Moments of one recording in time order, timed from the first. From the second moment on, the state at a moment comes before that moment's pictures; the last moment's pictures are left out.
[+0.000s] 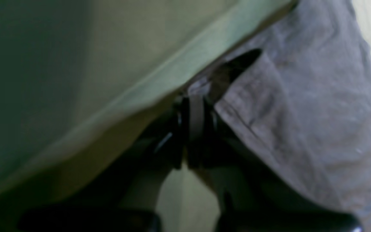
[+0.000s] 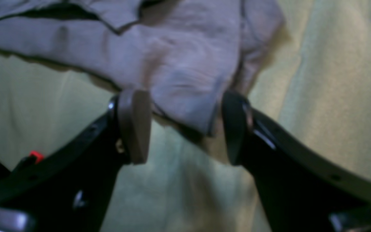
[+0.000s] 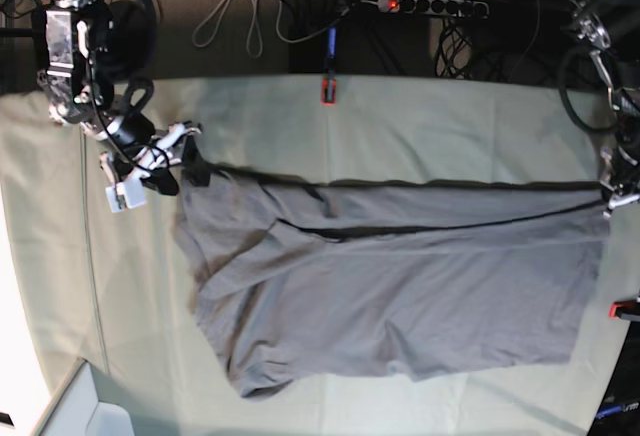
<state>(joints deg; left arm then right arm) -14.2 -26.3 -33.6 33.0 -39.3 -13.0 18.7 -9.8 14.1 7.4 77.5 23.6 33.9 -22.0</state>
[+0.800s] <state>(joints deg) -14.3 -26.1 -33.5 33.0 -38.9 -13.0 18.5 -2.9 13.2 5.1 66.4 23.6 33.9 -22.0</state>
